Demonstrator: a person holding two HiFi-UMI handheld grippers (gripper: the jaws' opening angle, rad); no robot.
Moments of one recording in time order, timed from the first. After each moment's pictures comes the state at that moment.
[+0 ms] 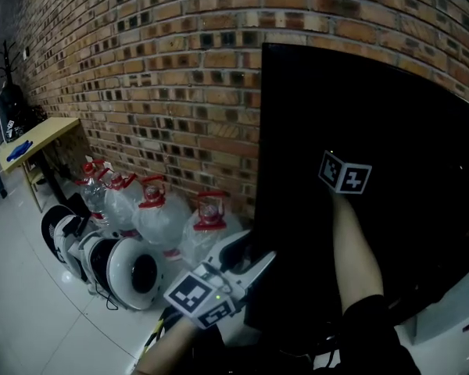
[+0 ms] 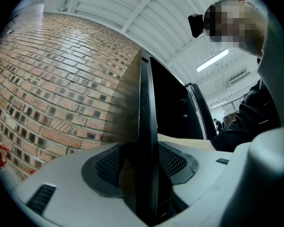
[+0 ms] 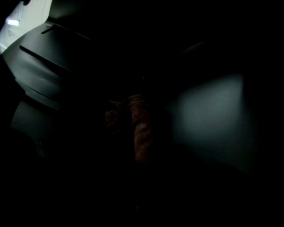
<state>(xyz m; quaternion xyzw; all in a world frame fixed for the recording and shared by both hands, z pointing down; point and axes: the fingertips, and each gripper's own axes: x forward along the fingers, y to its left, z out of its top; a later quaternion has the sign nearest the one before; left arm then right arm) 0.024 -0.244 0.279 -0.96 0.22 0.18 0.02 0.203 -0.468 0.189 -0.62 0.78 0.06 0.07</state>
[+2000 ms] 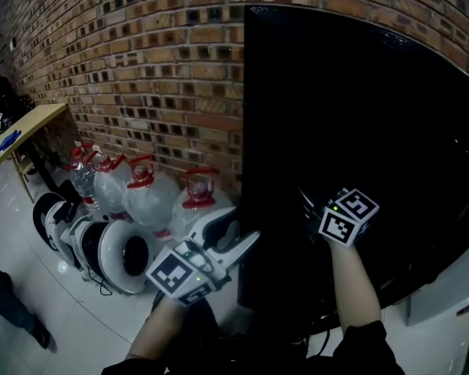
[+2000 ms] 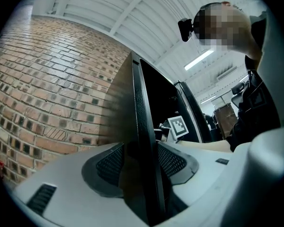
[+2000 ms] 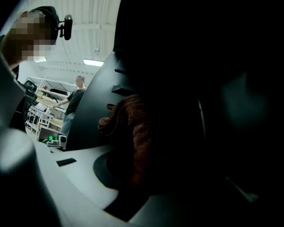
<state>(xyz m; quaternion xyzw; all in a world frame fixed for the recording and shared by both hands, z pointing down) 0.017 -0.236 0.290 -0.97 0.17 0.17 0.08 0.110 -0.322 0.260 -0.42 0.90 0.07 0.05</state>
